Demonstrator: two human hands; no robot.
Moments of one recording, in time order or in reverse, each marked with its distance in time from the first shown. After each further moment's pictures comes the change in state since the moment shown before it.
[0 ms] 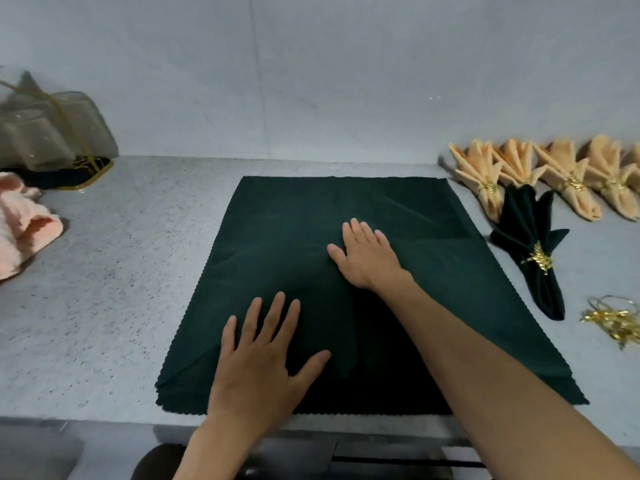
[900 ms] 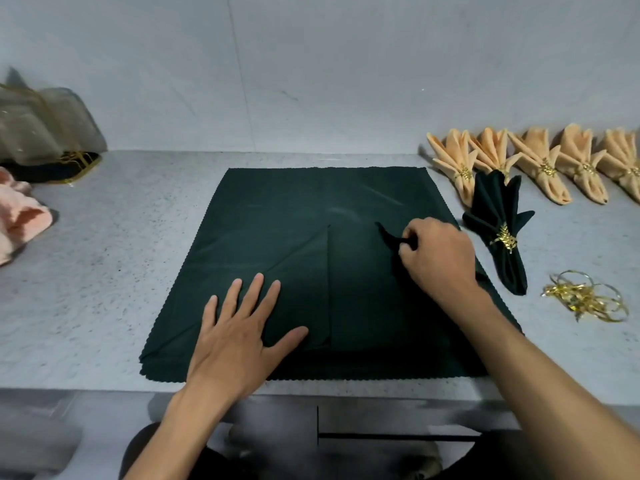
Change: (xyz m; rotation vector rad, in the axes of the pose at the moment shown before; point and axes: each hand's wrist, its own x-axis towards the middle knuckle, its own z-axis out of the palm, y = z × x) left_hand -0.002 0.010 -0.016 -0.006 -0.022 -0.035; right_hand -0.105 0.079 -0.052 0.071 0.537 0.149
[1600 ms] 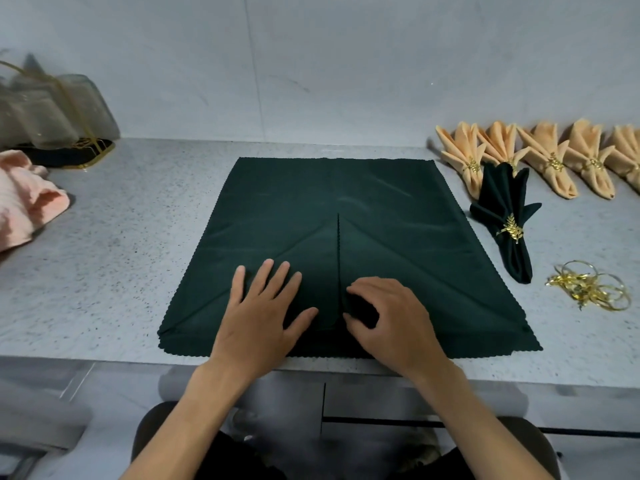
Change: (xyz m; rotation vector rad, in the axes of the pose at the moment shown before) left_hand 0.000 0.005 0.009 -0.018 0.171 0.178; right_hand -0.112 -0.046 0.025 0.277 -0.188 -0.244
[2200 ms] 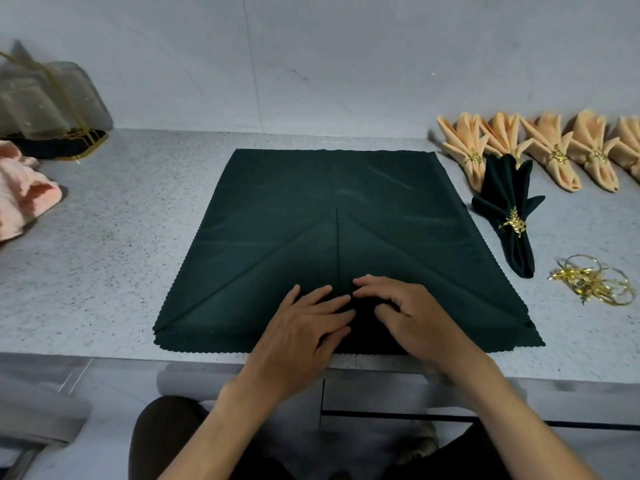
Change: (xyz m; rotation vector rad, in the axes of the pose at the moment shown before) left_hand -0.010 0.036 0.017 -0.406 0.009 0.239; right_hand 0.001 0.010 -0.029 0.392 -0.280 0.106
